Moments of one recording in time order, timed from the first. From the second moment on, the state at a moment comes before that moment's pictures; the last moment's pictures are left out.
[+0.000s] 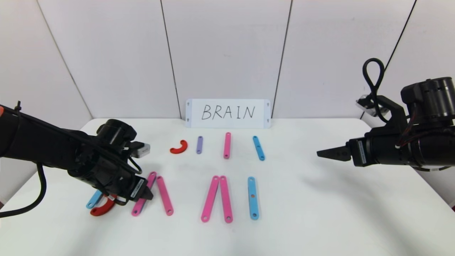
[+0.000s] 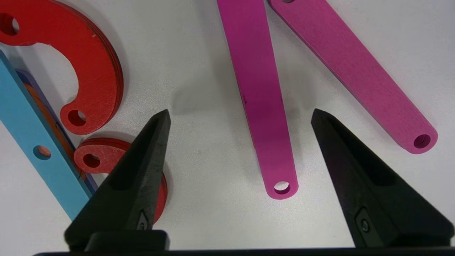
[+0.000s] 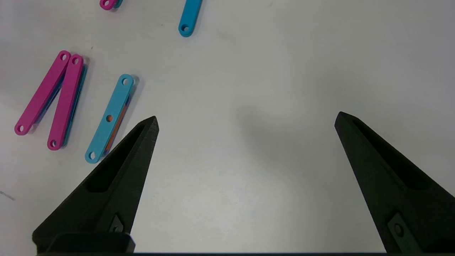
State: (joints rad) left arm -0.18 1.86 -1.01 0.27 -0.04 0.11; right arm 0.16 1.59 -0.96 0.05 0.26 -0.01
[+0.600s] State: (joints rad) left arm -0.19 1.87 -1.01 0.27 -0.04 0.10; right arm 0.16 1.59 -0.95 0.05 0.27 -0.01
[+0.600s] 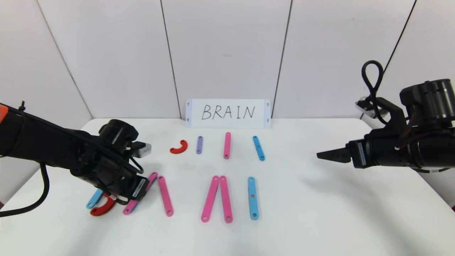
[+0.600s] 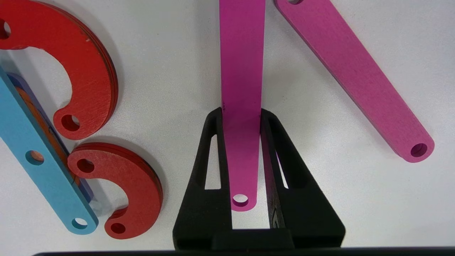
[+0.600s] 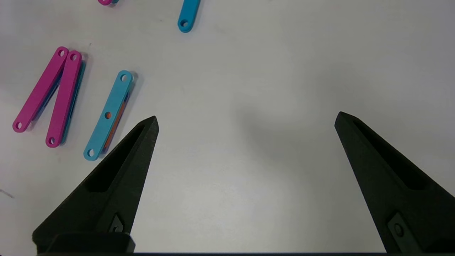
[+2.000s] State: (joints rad) left arm -0.05 2.12 -1.75 0.56 -0.04 0.00; right arm 0.16 1.59 -0.93 0.05 0.27 -0.01
